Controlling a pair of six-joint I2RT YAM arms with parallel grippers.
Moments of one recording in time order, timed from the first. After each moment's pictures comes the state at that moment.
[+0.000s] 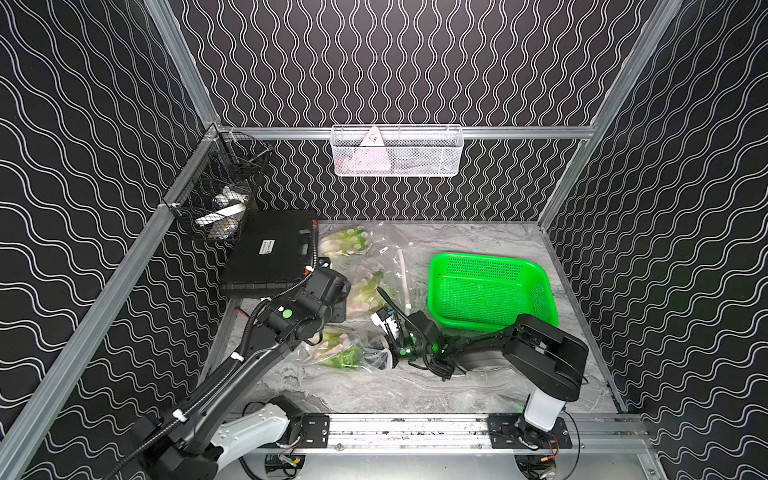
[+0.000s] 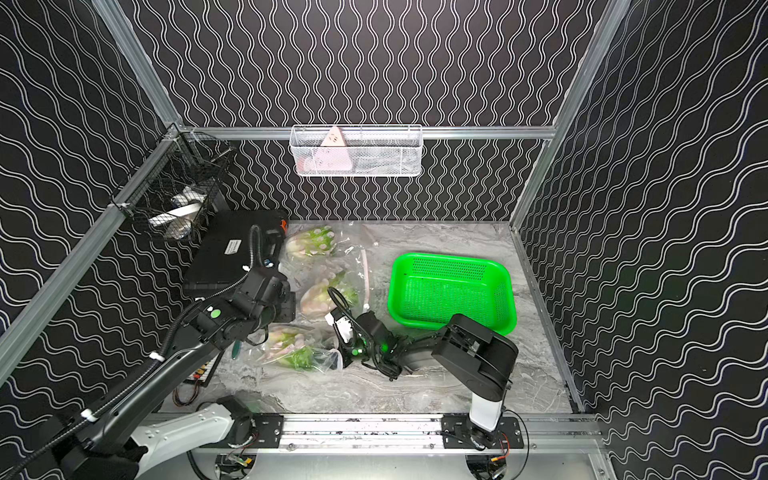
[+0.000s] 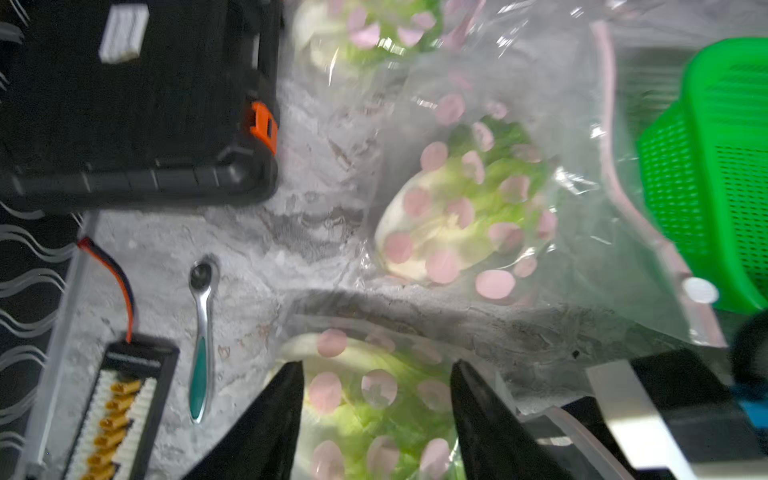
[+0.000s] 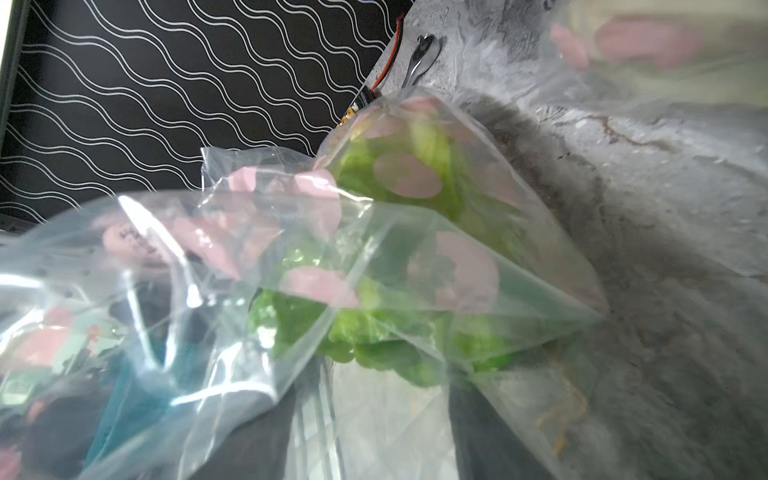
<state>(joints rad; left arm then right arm) -0.45 1.08 1.03 -0.94 -0.30 -0.49 1.02 1.81 0.69 0.73 -0.49 0.69</state>
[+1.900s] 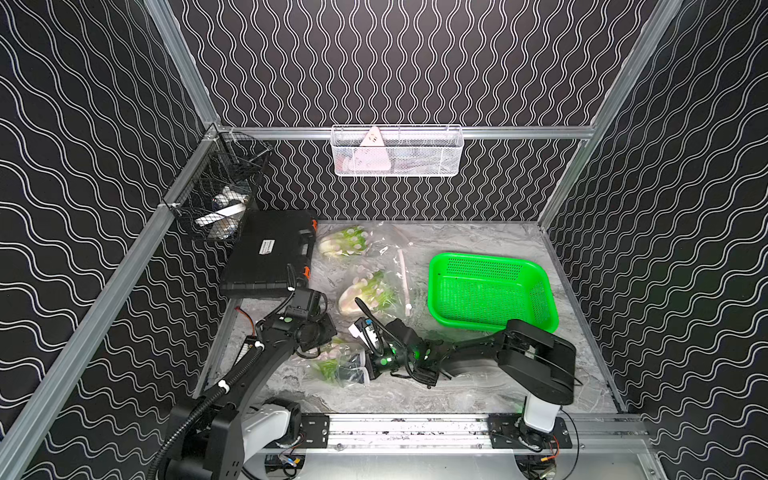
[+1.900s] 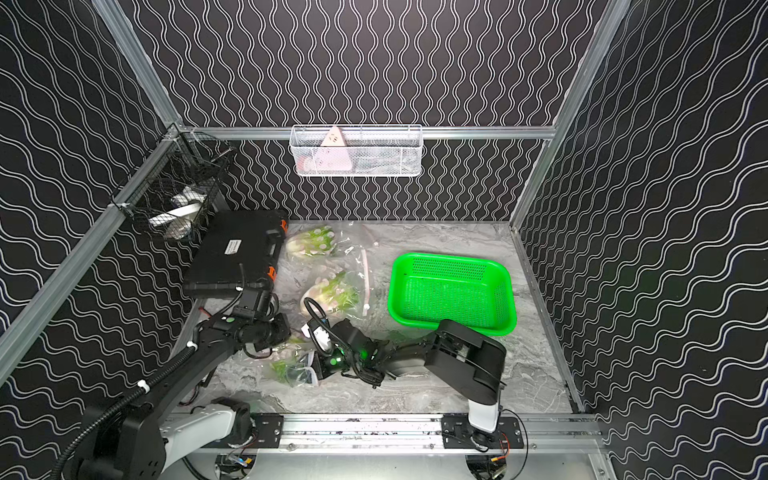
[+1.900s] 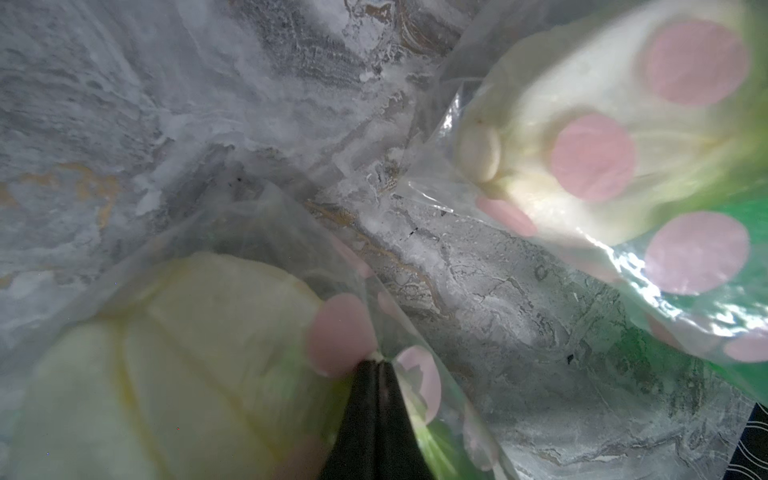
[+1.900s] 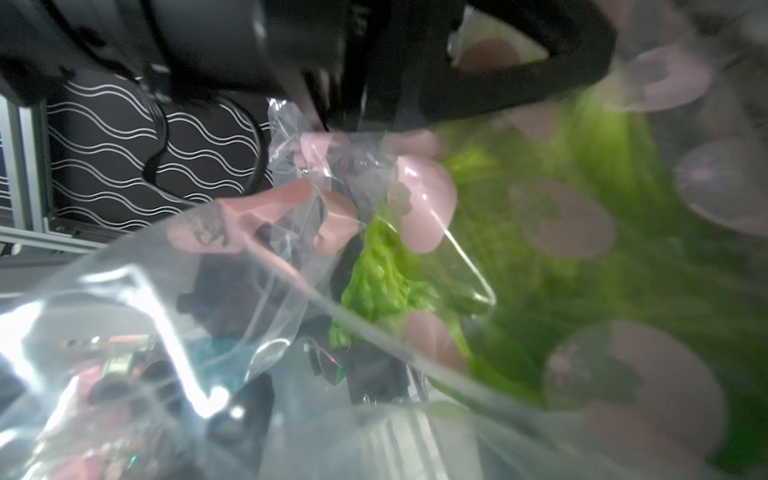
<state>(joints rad) -0.16 1.12 0.64 -0.65 0.14 -0.71 1.16 1.80 0.86 0.52 -0.45 0.83</state>
